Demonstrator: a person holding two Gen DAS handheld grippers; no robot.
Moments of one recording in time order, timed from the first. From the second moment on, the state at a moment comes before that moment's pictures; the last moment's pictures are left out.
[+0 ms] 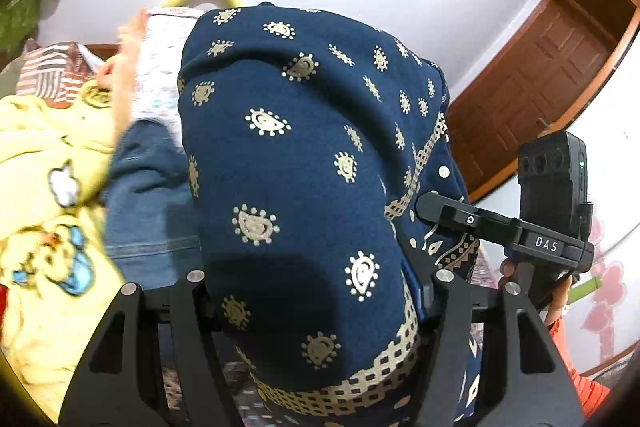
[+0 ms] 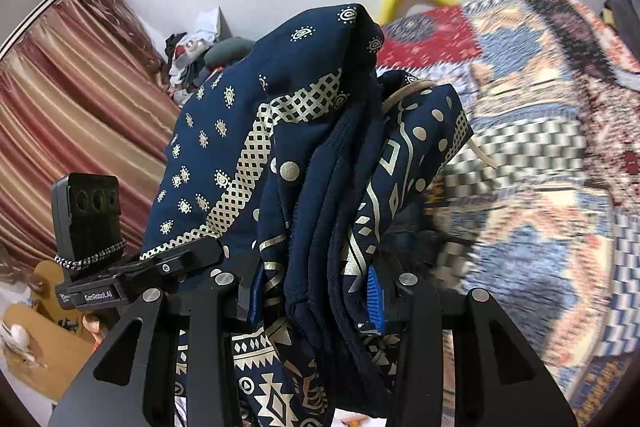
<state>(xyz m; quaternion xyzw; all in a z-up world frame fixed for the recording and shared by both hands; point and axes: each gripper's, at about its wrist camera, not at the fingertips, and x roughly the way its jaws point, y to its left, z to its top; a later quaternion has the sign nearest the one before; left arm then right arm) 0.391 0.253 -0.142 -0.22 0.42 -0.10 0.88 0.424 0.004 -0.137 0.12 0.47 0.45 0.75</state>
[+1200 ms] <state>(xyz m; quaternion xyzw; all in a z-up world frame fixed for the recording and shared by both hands) 0.317 0.302 -0.253 -0.20 0.45 0.05 0.87 0.386 0.043 -0.254 -0.09 0.52 0.36 0.76</state>
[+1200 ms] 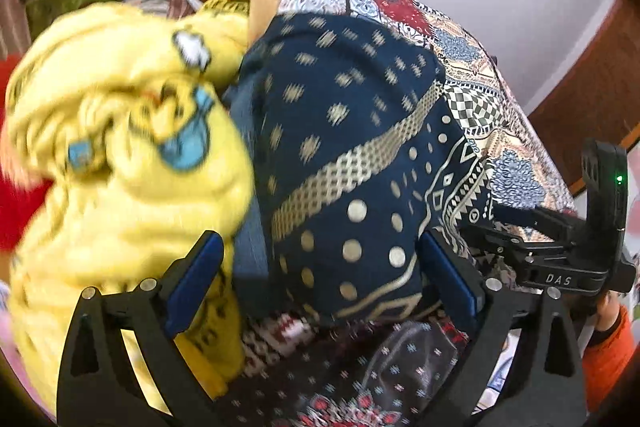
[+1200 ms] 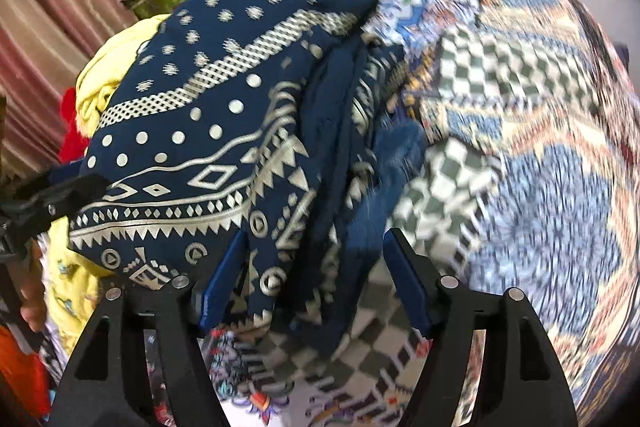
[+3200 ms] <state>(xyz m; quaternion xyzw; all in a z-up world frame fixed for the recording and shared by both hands) 0.038 0.113 0.025 -0.02 0.05 0.12 0.99 0.104 -0.105 0.044 0.04 0.07 0.33 0.94</state>
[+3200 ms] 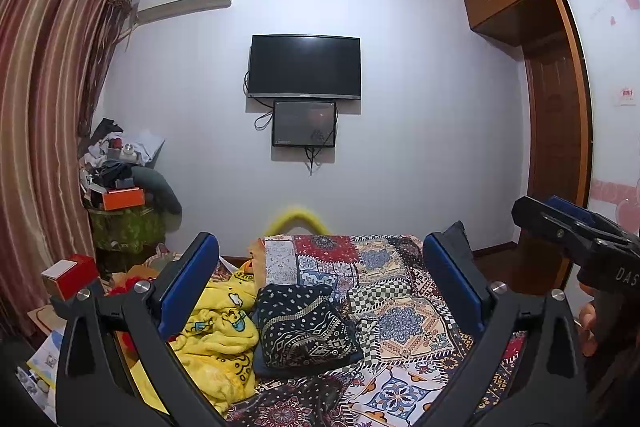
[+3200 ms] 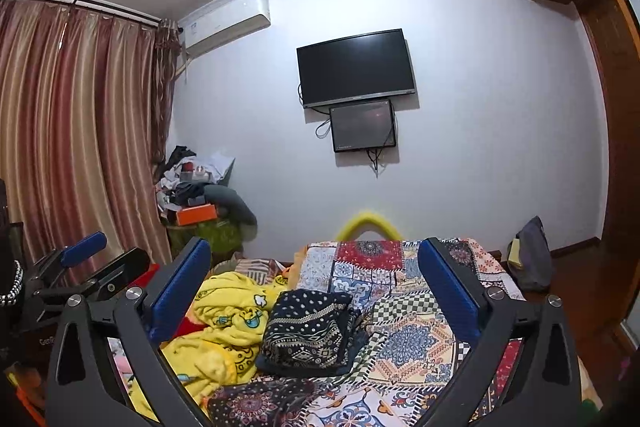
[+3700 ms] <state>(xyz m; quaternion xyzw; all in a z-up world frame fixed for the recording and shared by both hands) 0.046 0.113 0.024 -0.02 0.05 0.11 0.99 0.104 -0.110 0.046 0.03 0.07 0.33 0.94</state>
